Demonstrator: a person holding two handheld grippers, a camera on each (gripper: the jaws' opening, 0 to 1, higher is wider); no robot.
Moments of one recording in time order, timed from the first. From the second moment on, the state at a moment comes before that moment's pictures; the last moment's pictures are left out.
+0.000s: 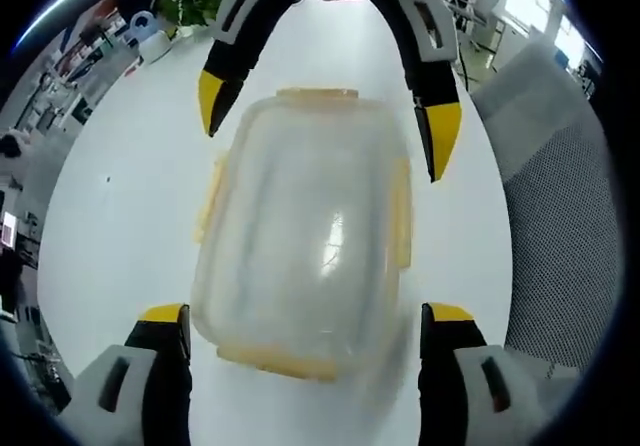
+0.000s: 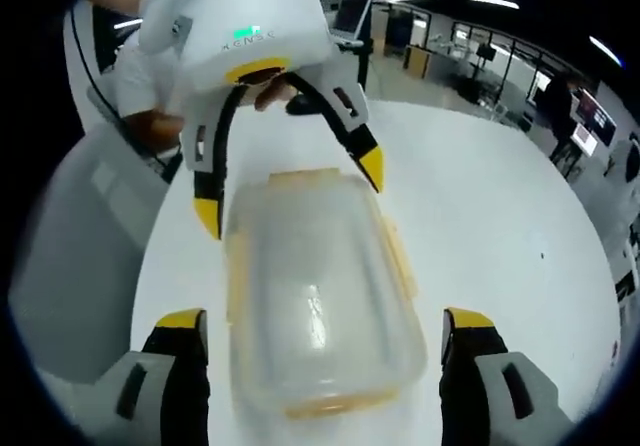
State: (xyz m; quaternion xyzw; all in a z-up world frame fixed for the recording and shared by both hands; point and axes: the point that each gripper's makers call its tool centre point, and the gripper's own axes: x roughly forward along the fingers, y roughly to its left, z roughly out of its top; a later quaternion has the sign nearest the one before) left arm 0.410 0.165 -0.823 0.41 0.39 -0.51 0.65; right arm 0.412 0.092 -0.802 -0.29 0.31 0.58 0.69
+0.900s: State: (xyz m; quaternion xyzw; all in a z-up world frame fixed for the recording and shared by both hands) left arm 0.410 0.179 -0.812 0.33 0.39 -0.47 0.72; right arm 0.416 0.078 -0.786 -0.22 0.30 0.54 0.76
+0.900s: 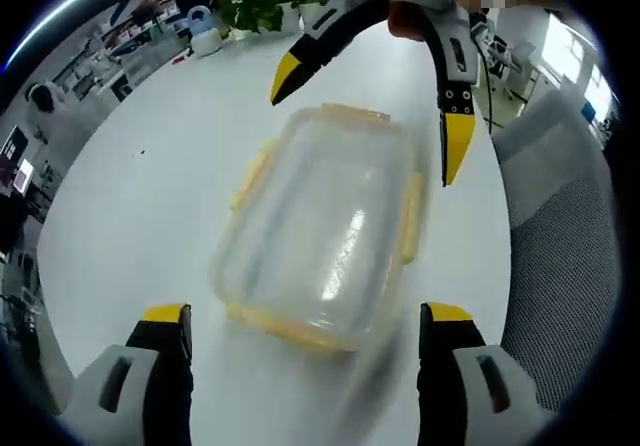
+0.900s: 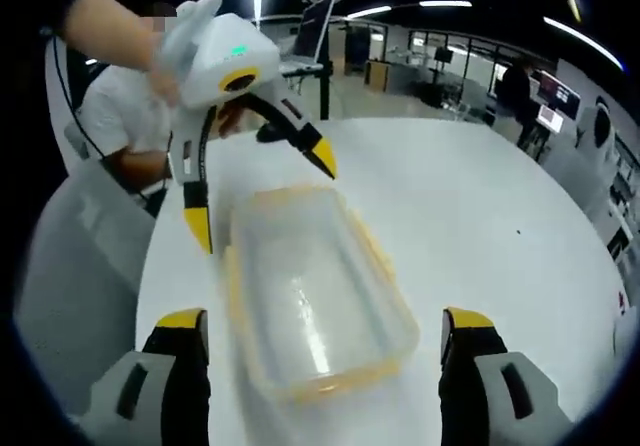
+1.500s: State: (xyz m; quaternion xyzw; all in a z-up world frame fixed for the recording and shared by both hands) left arm 0.407 0.193 -0.808 0.28 0.39 -0.45 0.75; right arm 0.409 0.068 -0.781 -0.18 0.30 0.51 0.79
